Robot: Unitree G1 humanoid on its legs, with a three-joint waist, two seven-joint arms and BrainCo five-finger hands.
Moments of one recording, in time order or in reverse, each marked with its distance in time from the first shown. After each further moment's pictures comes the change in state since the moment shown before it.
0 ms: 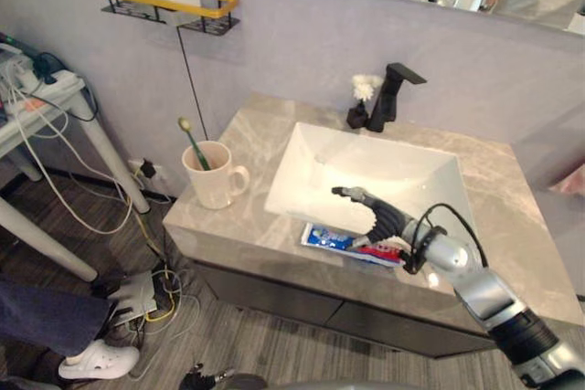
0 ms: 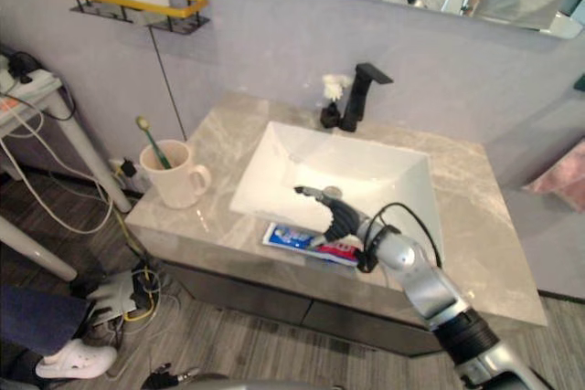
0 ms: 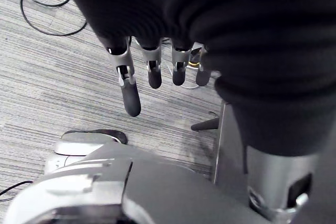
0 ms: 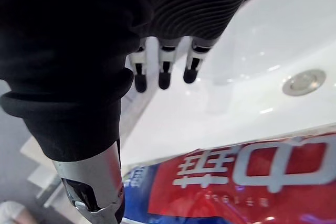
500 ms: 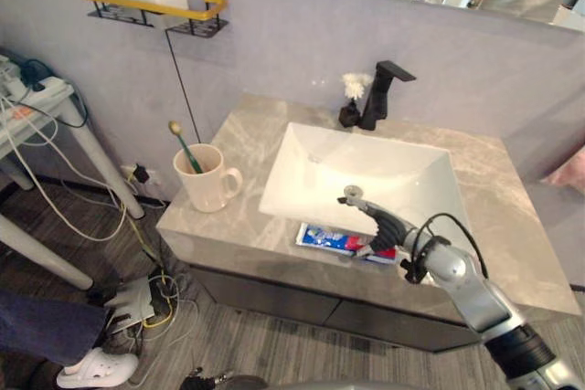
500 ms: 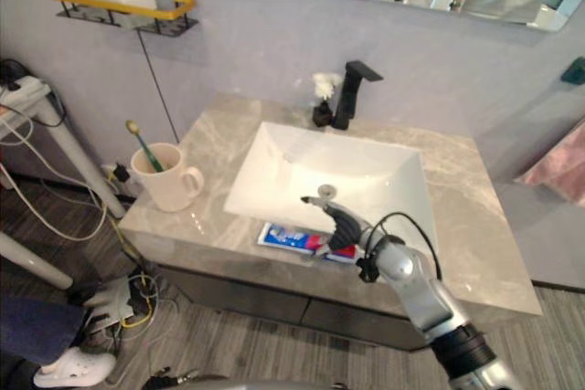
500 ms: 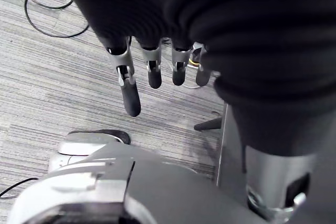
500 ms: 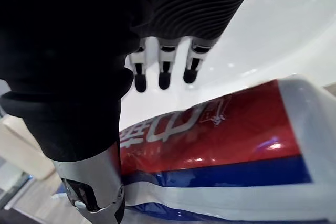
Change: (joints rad) left arm 0.001 -0.007 0.032 -0.003 0.002 0.023 -0.013; right arm 0.078 0.057 -0.058 -0.022 -0.181 0.039 0.054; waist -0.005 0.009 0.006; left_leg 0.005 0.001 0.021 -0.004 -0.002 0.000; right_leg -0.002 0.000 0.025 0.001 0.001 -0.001
